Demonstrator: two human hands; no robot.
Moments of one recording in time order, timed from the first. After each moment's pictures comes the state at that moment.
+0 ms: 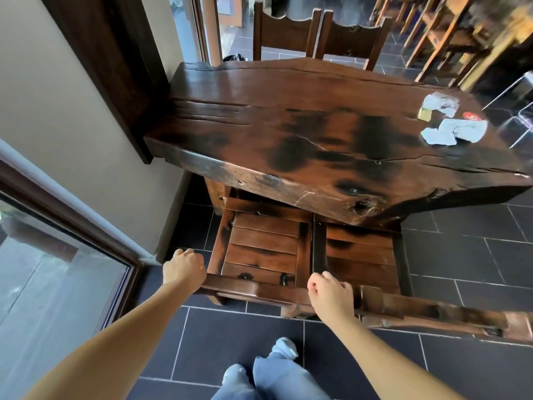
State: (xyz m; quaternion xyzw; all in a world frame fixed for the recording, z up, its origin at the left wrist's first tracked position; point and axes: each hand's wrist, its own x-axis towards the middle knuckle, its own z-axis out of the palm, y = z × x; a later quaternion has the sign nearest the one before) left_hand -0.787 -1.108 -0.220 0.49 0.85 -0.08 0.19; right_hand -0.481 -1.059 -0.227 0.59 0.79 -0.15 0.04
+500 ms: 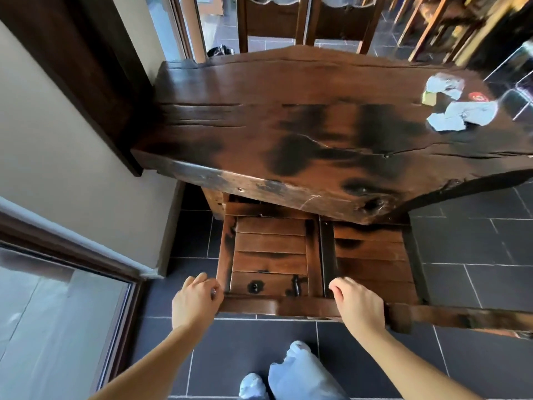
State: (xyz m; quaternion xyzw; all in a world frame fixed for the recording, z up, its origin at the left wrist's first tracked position) left_hand -0.791 -1.107 -0.242 0.52 0.84 0.06 0.14; right_hand -0.481 -1.031 -0.246 0.63 0.78 -0.08 0.02
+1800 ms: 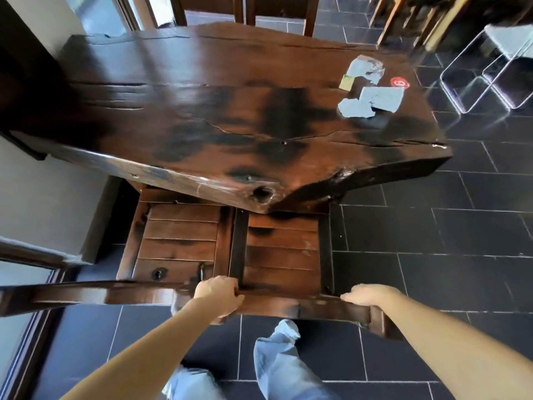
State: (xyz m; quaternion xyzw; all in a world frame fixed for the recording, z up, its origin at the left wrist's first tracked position) left_hand -0.418 -0.985 -0.235 0.59 0.71 -0.19 0.34; right_hand -0.097 -0.878 -0.260 0.59 0.57 -0.35 0.45
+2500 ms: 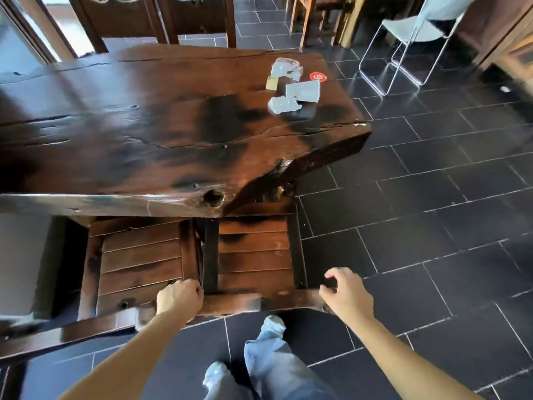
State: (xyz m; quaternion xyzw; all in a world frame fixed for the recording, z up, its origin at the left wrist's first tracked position) left_hand -0.411 -0.996 -0.246 0.60 0.76 -0.15 0.19; right_hand -0.070 -1.004 -0.226 0.77 0.60 -0.23 0.00
